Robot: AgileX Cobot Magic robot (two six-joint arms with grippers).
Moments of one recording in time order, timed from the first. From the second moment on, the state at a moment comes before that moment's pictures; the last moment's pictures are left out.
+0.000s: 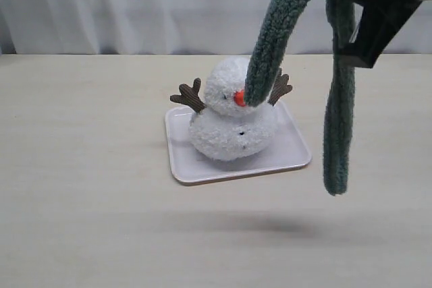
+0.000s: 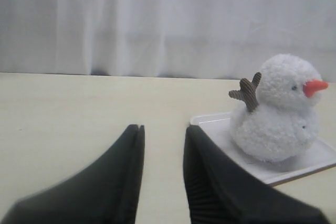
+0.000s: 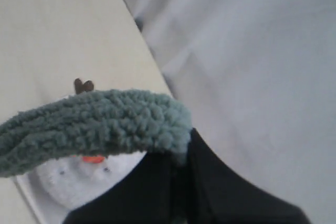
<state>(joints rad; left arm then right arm) -0.27 0.00 0.00 -0.06 0.19 -0.08 0.47 1.14 -1.16 0.13 0.56 -0.91</state>
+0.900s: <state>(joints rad) -0.27 0.00 0.00 -0.06 0.19 -0.08 0.47 1.41 -1.16 0.14 0.14 -1.32</state>
